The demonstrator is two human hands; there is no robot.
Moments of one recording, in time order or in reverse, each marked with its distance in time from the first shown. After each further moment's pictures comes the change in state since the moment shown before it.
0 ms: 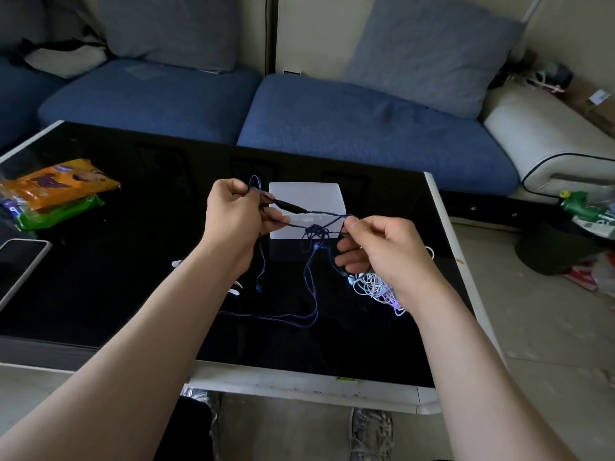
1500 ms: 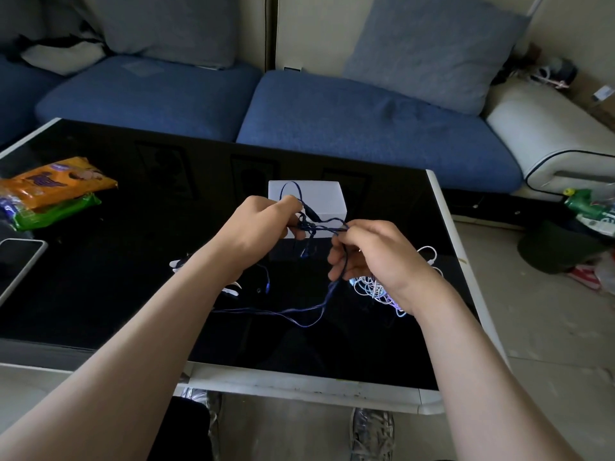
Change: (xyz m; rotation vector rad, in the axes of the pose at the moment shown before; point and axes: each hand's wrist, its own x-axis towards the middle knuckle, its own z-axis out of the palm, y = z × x) left_hand -0.007 0.005 0.000 0.724 -0.370 -0.036; right_hand 0.004 -0.003 0.002 -0.038 -0.232 0.047
